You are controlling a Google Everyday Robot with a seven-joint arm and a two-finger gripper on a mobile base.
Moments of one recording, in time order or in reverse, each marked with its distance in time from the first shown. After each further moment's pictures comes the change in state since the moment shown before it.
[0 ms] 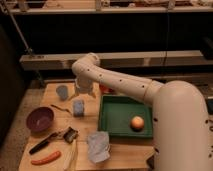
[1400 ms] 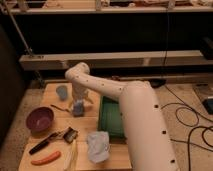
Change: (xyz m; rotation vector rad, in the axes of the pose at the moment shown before) arm 0.008 0.002 0.106 -0.101 -0.152 0.028
